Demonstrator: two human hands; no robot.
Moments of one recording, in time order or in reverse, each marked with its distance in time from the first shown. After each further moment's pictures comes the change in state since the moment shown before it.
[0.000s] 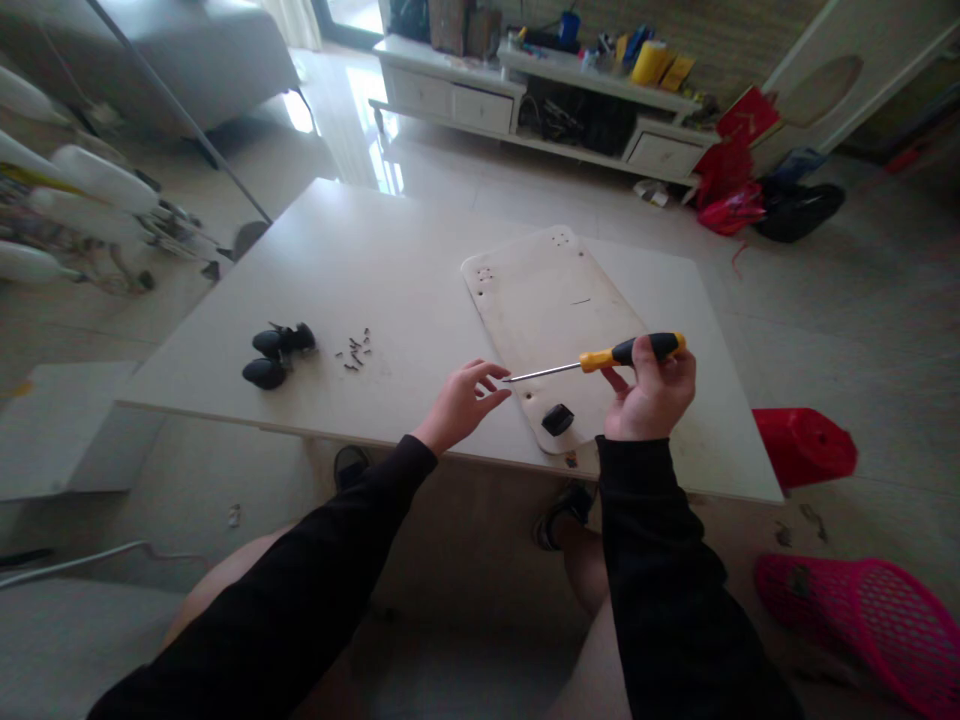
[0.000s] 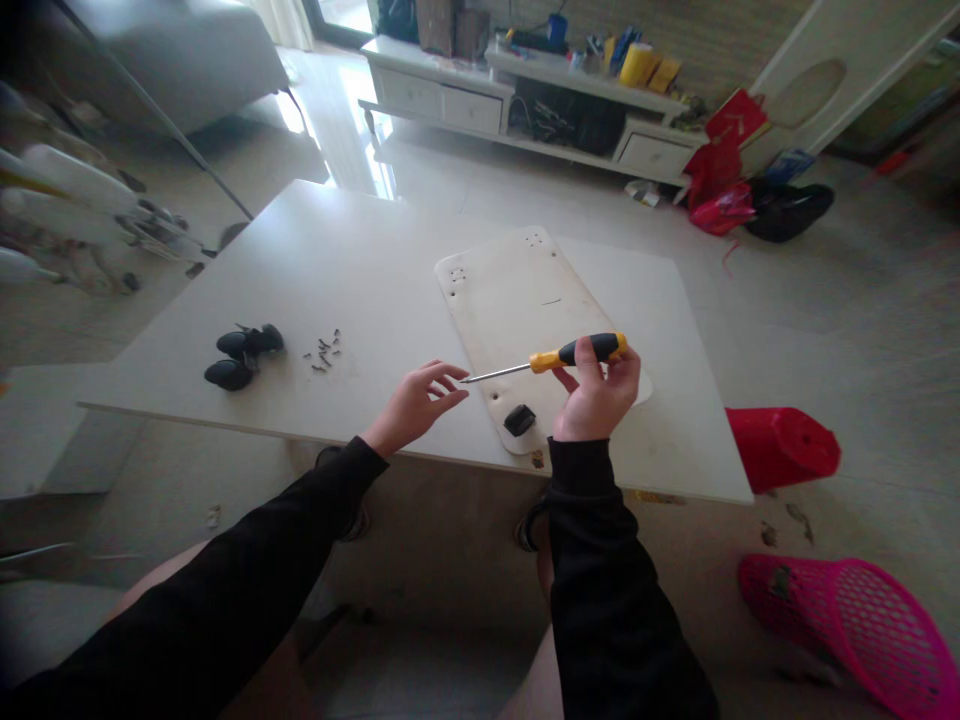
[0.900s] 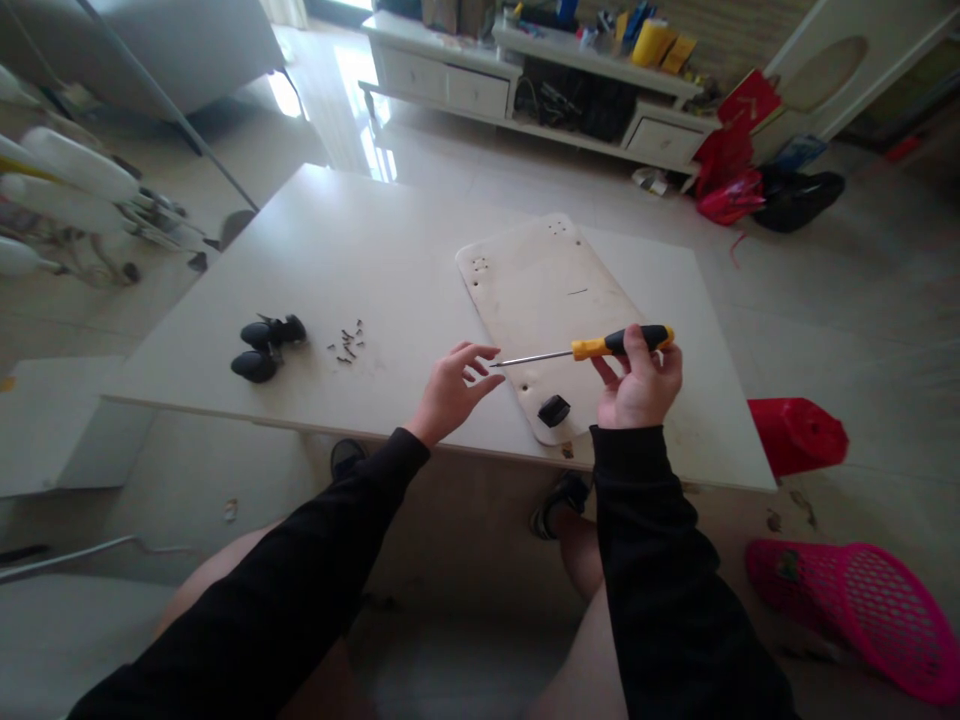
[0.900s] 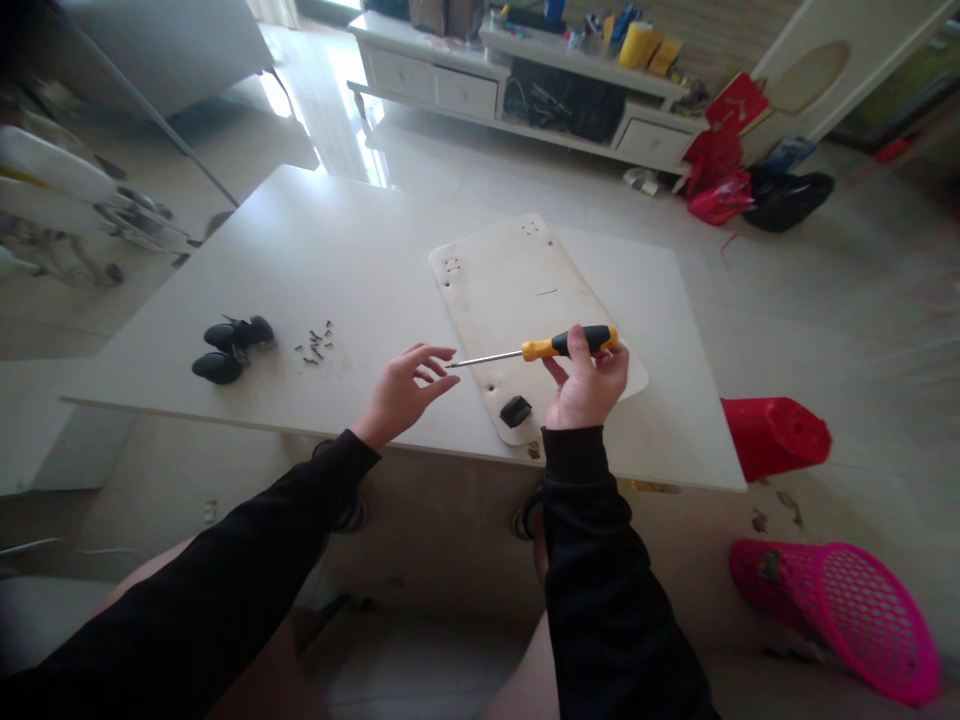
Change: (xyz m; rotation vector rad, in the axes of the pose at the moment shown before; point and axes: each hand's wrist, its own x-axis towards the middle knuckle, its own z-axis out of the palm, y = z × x) left_hand 0.002 0.000 -0.005 -0.029 0.117 0.052; right_hand -0.001 0.002 0.002 0.027 -0.003 0.097
